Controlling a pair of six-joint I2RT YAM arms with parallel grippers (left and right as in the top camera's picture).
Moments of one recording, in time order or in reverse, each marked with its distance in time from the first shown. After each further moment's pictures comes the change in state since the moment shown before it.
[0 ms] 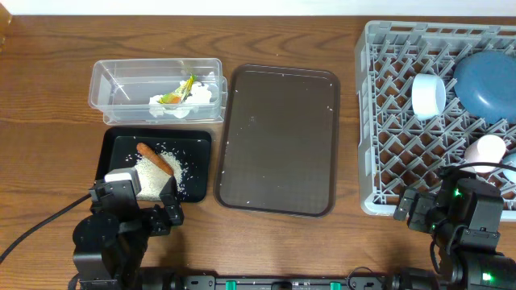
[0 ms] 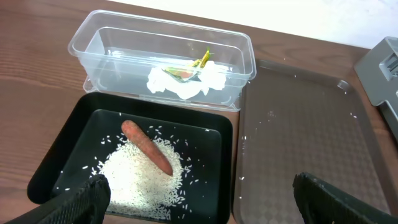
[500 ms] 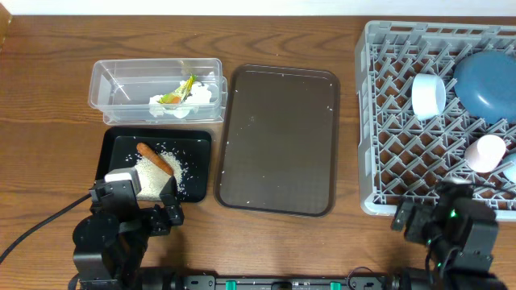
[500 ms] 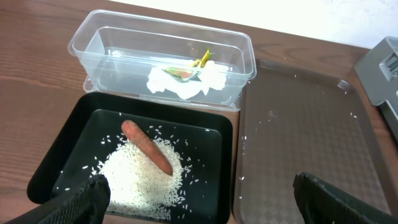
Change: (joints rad) left arm 0.000 0.000 -0.001 0.000 0.000 0.000; right arm 0.000 -0.188 -0.119 0.000 0.001 0.000
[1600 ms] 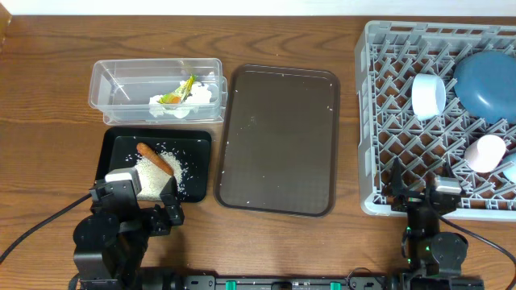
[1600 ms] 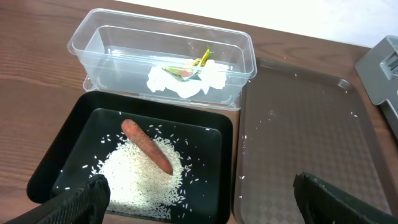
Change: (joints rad) left arm 0.000 0.000 -0.002 0.000 0.000 0.000; right arm 0.071 -0.401 -0.624 1.047 0.002 -0.093
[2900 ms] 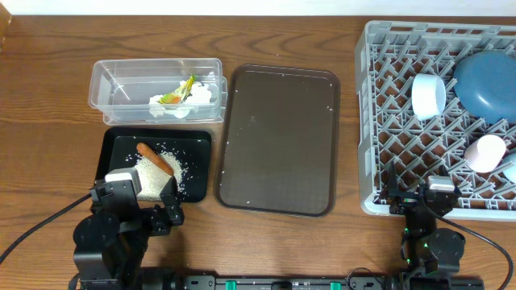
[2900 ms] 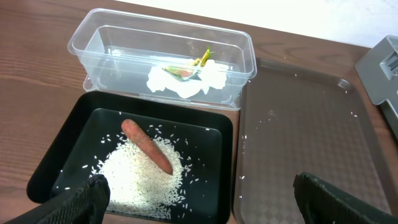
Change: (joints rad) left arm 0.000 0.000 0.000 0.000 0.000 0.000; right arm 0.000 0.000 0.000 -0.063 -0.004 -0.042
